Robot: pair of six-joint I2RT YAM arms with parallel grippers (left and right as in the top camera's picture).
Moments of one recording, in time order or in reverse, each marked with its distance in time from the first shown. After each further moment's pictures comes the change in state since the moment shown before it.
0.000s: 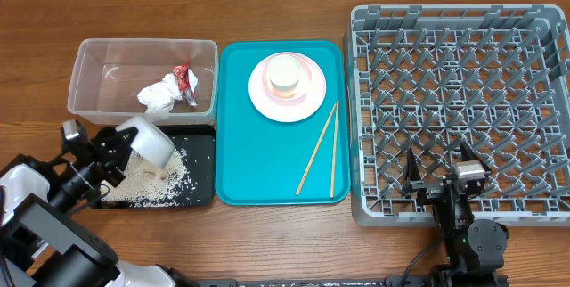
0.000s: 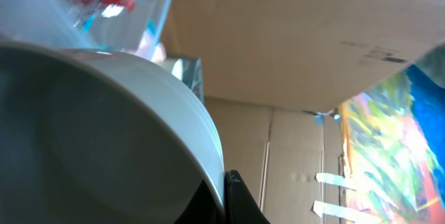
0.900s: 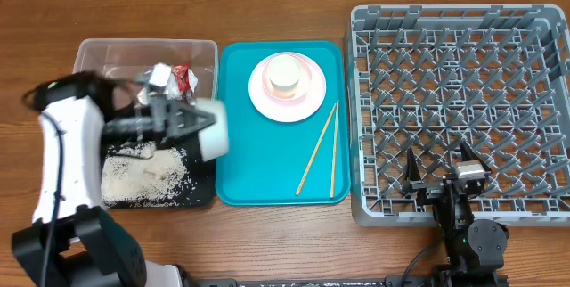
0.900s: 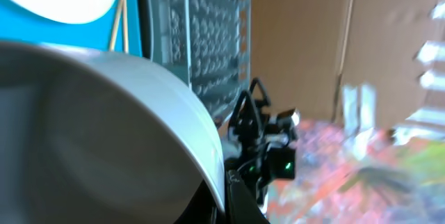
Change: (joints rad) left arm -0.592 -0.079 0.375 -0.266 -0.257 0.050; right arm 0.000 0.000 0.000 0.000 0.000 0.000
